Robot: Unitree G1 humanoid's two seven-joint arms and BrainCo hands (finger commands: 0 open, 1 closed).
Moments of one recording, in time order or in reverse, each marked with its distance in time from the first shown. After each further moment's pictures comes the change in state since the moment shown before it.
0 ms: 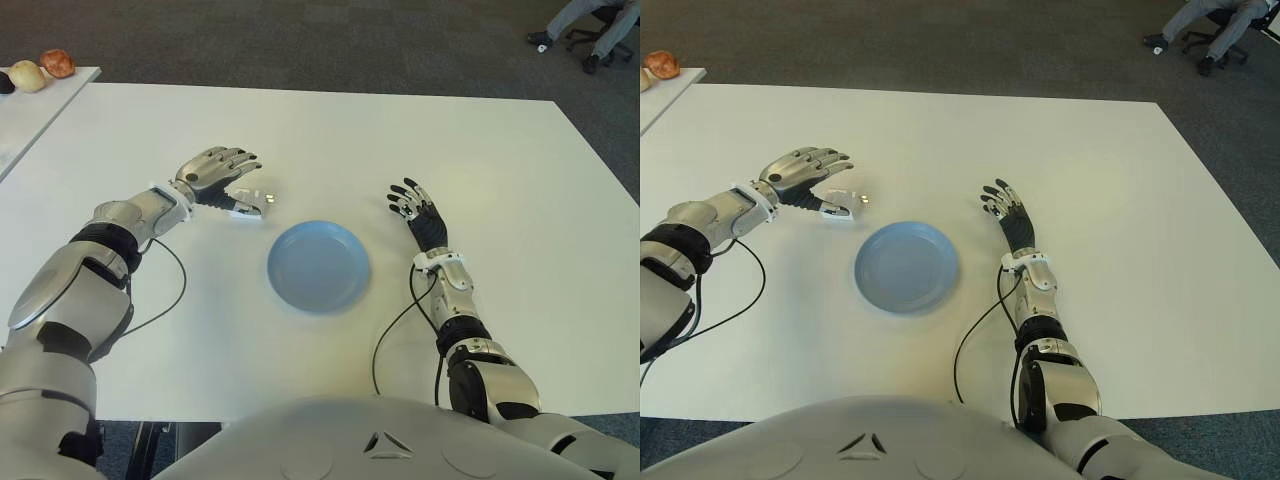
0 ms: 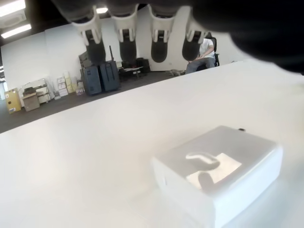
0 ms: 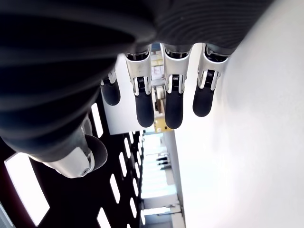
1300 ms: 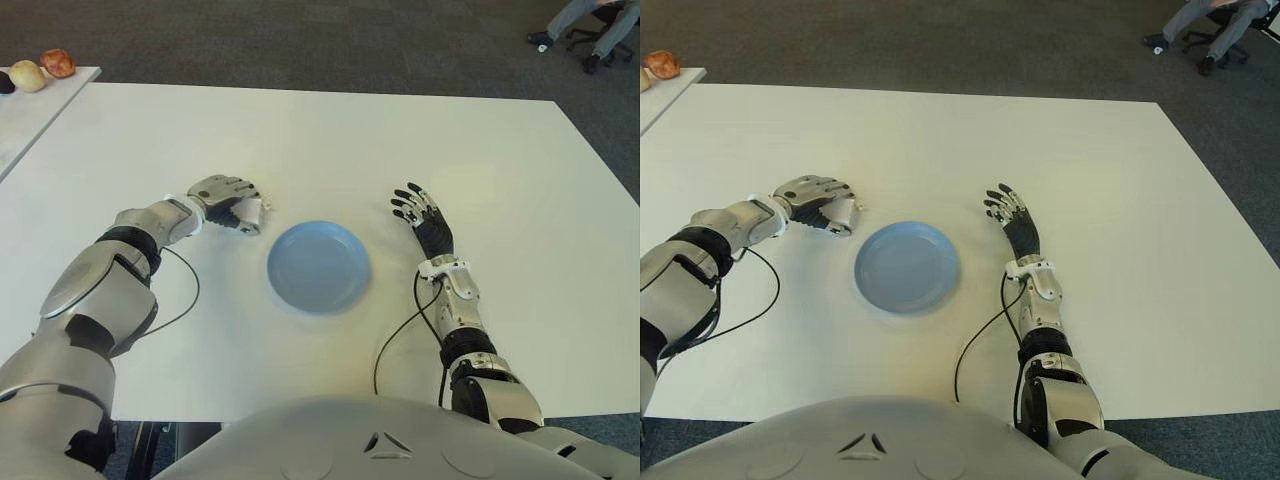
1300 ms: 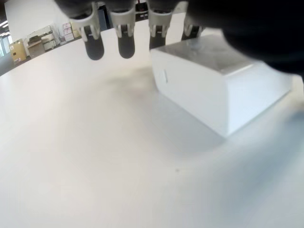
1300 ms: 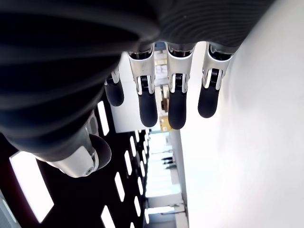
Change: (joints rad) left arm -0.026 -0.085 -0.076 0.130 0.010 0.022 -0.172; right arm 0.091 0.000 0.002 -0.127 0.007 0.003 0.018
